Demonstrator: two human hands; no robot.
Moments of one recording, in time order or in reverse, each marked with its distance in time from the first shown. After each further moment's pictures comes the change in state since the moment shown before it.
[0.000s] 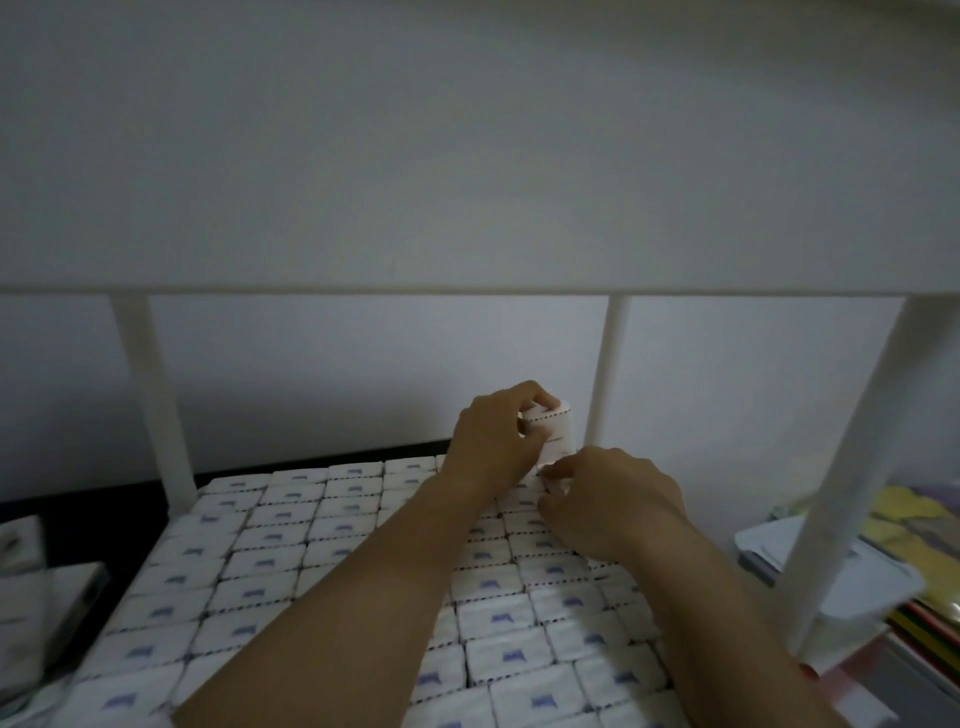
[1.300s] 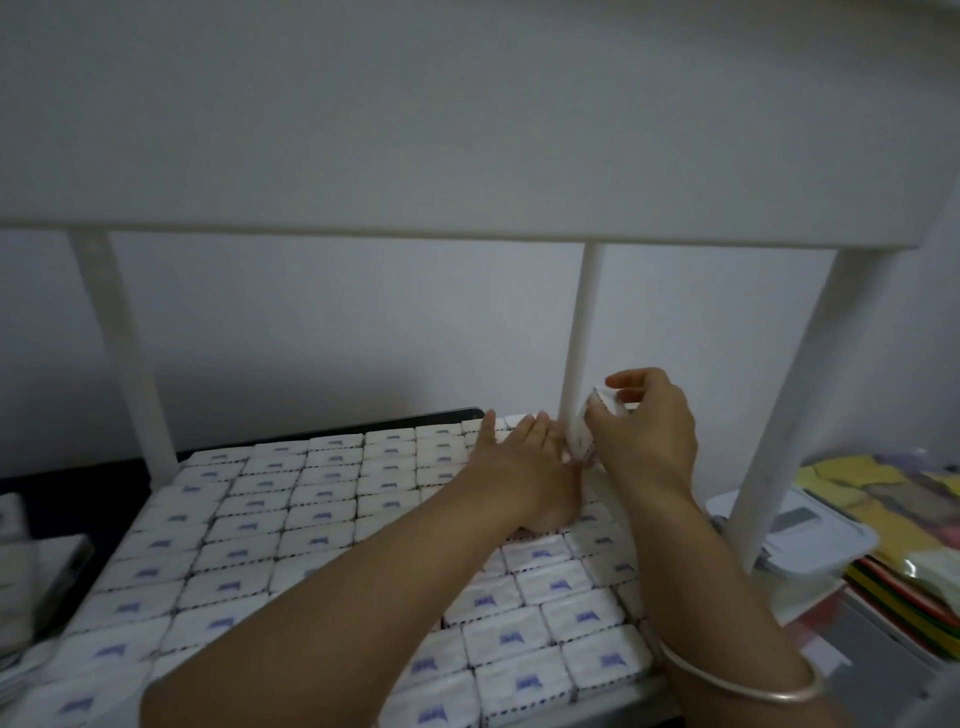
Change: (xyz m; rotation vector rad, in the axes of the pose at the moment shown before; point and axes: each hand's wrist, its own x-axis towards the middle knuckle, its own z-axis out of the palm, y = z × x) left_hand -0.038 0.058 0.019 0.760 -0.688 -0.045; right_hand 0.012 0.035 0.010 0.765 0.655 0.245
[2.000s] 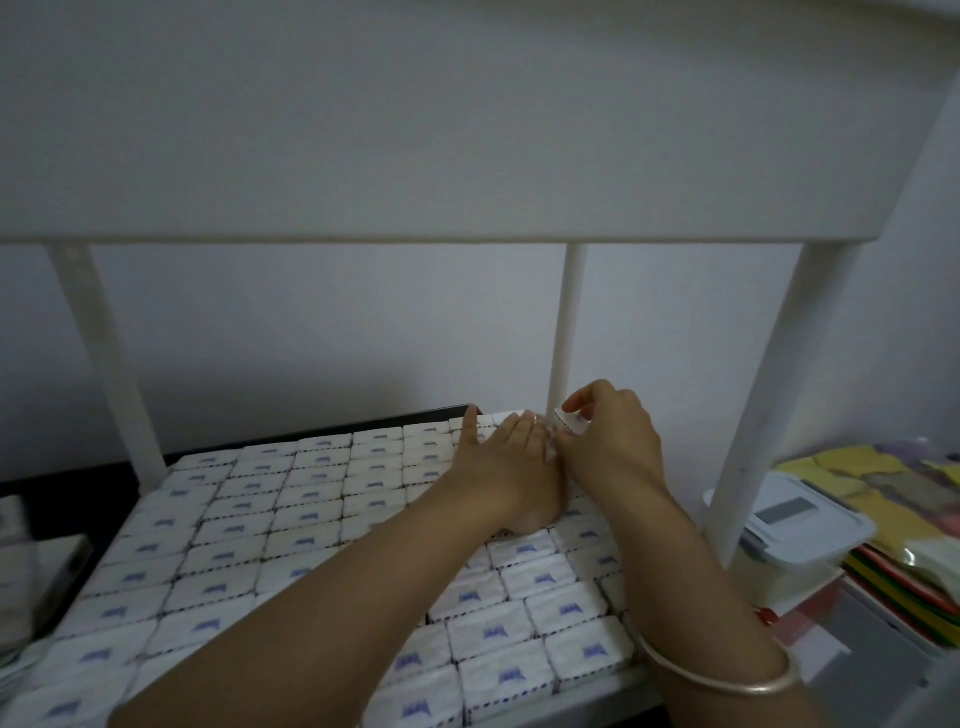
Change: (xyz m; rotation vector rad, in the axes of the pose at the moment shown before) left_hand -0.008 -0.001 0.000 0.037 -0.028 -0.037; right_hand -0.006 0.003 0.003 -0.259 -0.270 -0.056
